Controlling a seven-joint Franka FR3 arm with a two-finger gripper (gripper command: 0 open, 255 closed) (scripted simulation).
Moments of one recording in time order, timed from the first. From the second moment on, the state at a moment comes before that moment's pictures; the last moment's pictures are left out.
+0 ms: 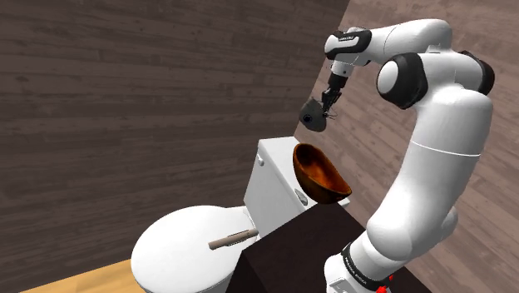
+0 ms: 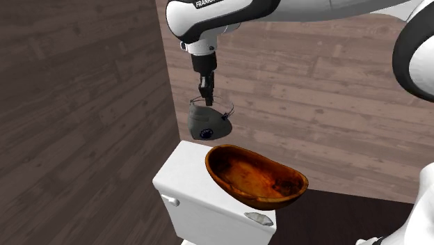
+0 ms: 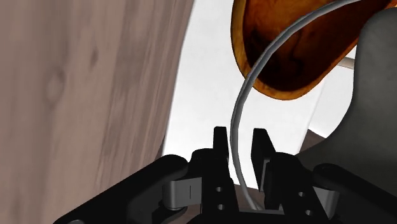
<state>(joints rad) -0.19 0.37 -0.48 -1.53 0.16 1.74 -0.71</state>
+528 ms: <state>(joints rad) -0.14 0.02 -0.52 -1.93 -0.01 1.84 -0.67</state>
